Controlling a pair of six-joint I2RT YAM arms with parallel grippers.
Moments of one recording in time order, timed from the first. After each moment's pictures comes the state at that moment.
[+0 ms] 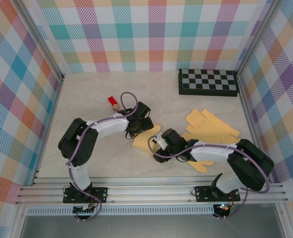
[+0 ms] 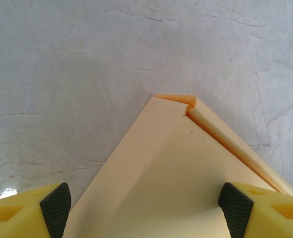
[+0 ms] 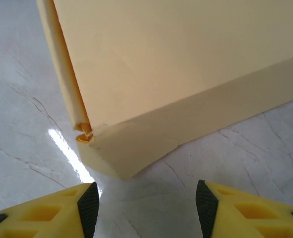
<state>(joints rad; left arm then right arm) -0.67 1.85 1.20 -0.49 -0.04 -1.01 0.88 1.45 0.59 -0.09 -0.12 0.06</state>
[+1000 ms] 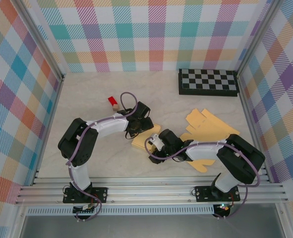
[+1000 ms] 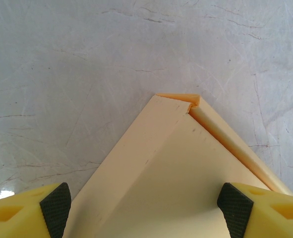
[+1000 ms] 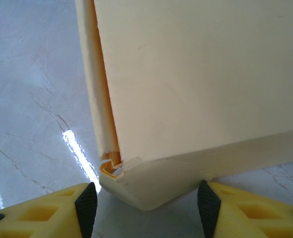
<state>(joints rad) -0.67 1.85 1.20 -0.47 -0.03 -1.01 0.89 1.55 0.59 0.05 -0.20 0.05</state>
